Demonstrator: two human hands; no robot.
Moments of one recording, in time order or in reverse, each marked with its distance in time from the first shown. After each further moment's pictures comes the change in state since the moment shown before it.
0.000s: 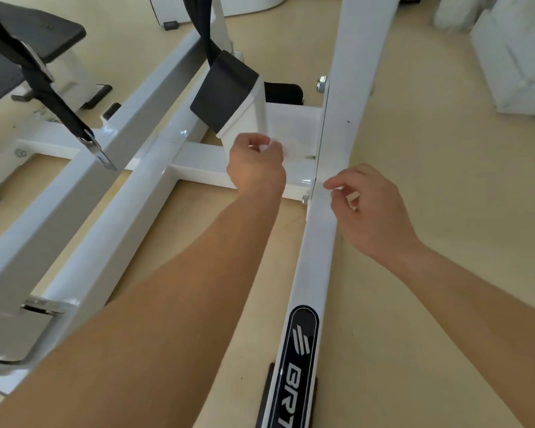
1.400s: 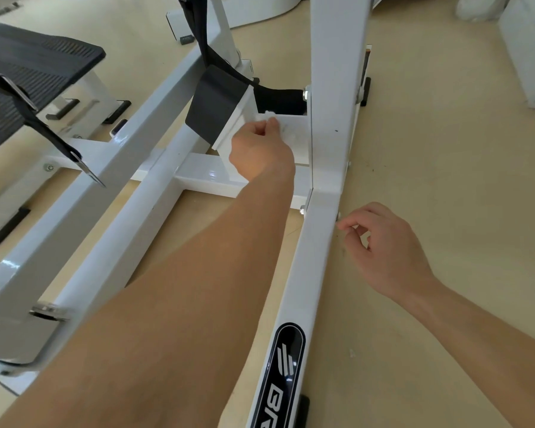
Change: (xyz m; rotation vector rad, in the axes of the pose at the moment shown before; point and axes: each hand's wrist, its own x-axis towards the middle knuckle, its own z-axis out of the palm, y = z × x) left_hand 0.021 0.019 0.053 0.058 0.182 0.046; right_hand -0.024 0.055 -0.006 -0.030 -0.096 0.061
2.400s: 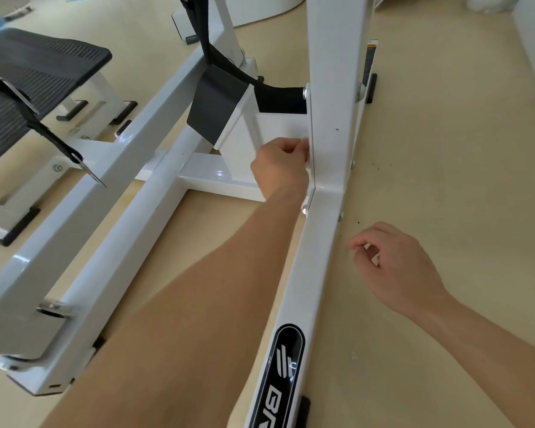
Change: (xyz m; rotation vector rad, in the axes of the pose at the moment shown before) left_hand -0.017 -0.027 0.008 0.139 -0.178 0.102; right_hand -0.017 0.018 -0.001 -0.001 -0.092 0.041
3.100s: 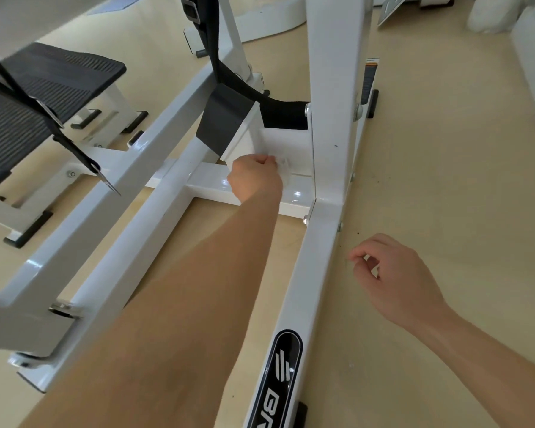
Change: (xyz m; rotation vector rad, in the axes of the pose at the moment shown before) left_hand 0.029 -0.006 -0.027 0.101 0.125 -0.127; right_hand -0.005 -0.009 -0.010 0.001 -0.004 -0.008
